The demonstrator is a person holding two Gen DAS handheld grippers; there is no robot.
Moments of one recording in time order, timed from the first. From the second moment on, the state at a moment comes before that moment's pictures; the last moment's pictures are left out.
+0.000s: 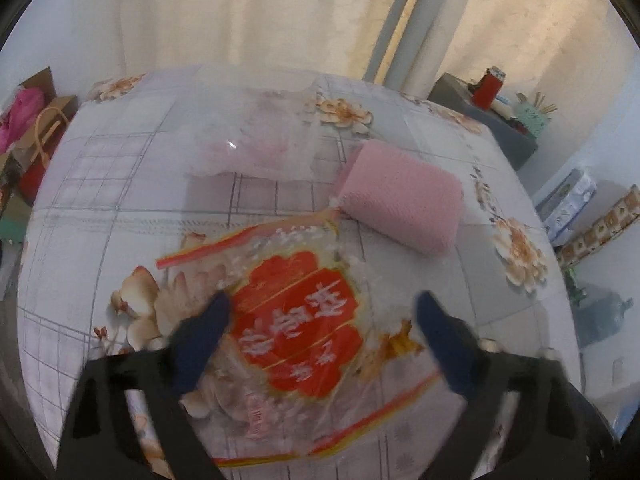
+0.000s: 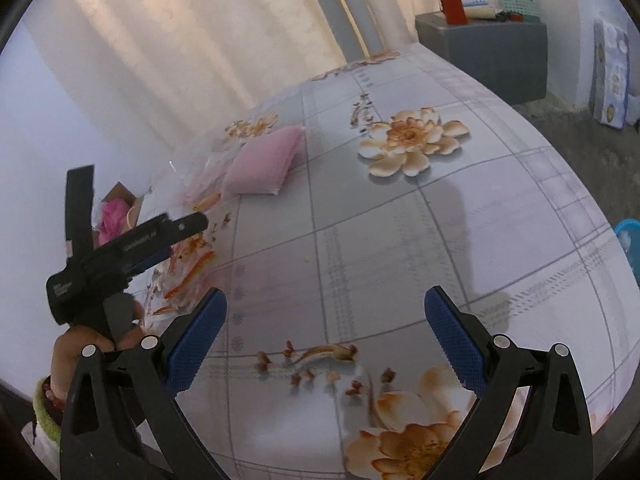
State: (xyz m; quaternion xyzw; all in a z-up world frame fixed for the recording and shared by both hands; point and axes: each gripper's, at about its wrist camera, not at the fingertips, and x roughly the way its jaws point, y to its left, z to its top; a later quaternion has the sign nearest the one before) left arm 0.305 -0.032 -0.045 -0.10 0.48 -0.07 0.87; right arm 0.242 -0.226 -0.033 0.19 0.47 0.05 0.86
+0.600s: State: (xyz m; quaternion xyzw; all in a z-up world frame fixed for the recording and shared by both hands) left arm 0.233 0.000 -0.037 -0.13 0.45 -0.16 0.87; right arm 0.217 -0.250 -0.042 0.18 0.48 0.05 0.86
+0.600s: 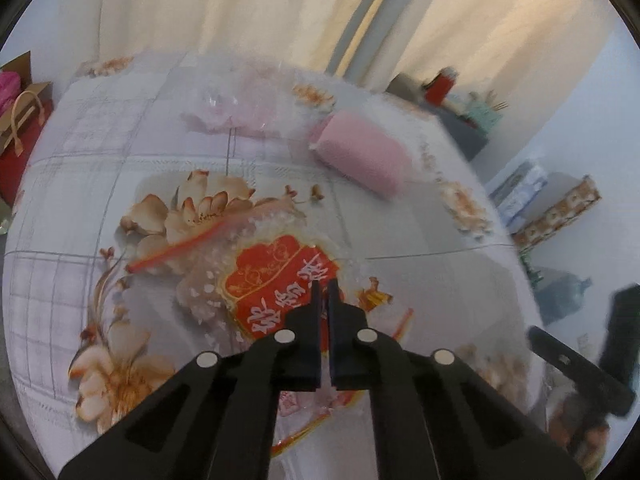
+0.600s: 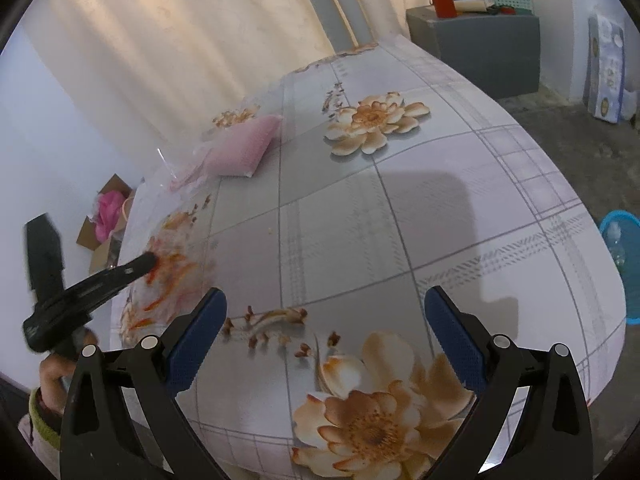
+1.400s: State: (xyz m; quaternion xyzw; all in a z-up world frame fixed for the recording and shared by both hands) left arm 0.167 0.081 -0.054 -0.24 0.40 -0.14 0.87; right arm 0.291 -0.169 -0.004 0.17 0.48 0.22 0.83
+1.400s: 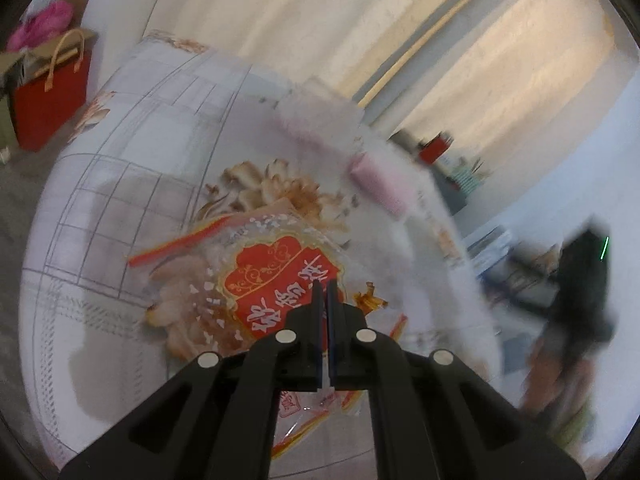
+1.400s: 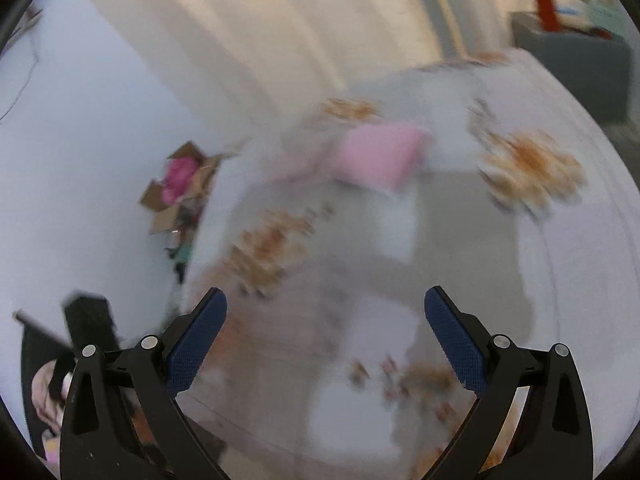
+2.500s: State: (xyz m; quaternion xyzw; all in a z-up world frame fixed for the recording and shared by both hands) left arm 0.164 0.085 -0.076 -0.21 0.39 -0.17 0.88; right arm 0.587 0.004 -0.058 0.05 0.68 0.10 0.72
